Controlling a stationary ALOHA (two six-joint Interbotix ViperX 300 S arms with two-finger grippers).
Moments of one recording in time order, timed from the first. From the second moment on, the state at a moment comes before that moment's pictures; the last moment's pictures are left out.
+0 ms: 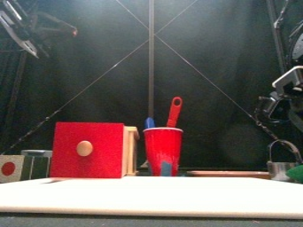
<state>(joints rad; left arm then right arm) 0.01 -0.95 1.22 0.01 -0.31 0.00 0.29 -0.15 0.92 0.22 0.62 1.53</state>
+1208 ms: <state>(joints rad) 0.02 -0.95 1.21 0.01 -0.32 0.00 0.13 0.23 0.39 0.02 0.59 1.61</state>
